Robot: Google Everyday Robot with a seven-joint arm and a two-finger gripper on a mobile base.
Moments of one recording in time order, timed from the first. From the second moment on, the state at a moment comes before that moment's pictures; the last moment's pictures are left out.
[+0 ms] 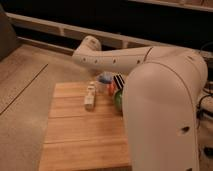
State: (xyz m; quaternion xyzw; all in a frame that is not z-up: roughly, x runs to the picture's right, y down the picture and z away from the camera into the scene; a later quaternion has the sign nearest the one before) arm -0.039 -0.065 0.807 -0.09 0.12 0.51 0.84
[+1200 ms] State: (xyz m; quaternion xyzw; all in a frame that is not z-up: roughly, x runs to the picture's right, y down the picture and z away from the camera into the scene) arm -0.065 -0.060 0.841 -0.15 0.09 0.49 0.85
